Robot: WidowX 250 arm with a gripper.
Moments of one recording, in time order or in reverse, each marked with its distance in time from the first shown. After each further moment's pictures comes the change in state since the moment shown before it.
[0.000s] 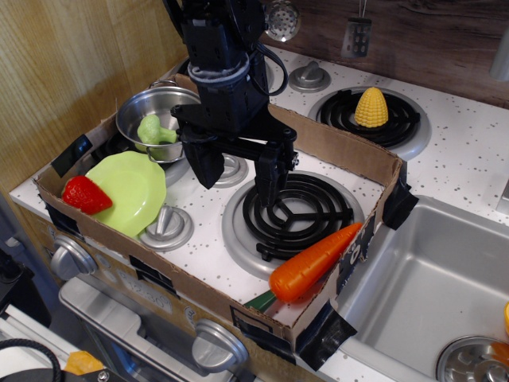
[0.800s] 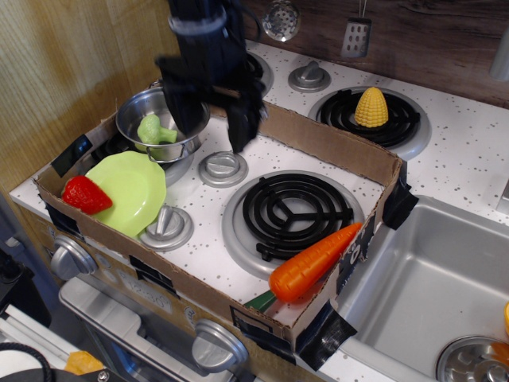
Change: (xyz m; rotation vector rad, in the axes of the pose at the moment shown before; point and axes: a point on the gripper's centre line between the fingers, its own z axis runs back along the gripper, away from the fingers) arm 0.040 0.049 0.015 0.077 -0.016 -0.074
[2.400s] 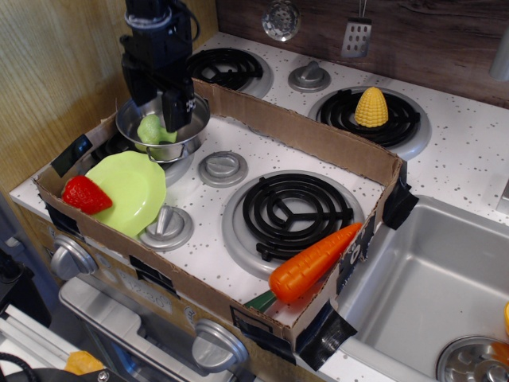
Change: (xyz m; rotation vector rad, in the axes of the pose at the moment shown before) arm 0.030 0.090 -0.042 0.133 0.022 -0.221
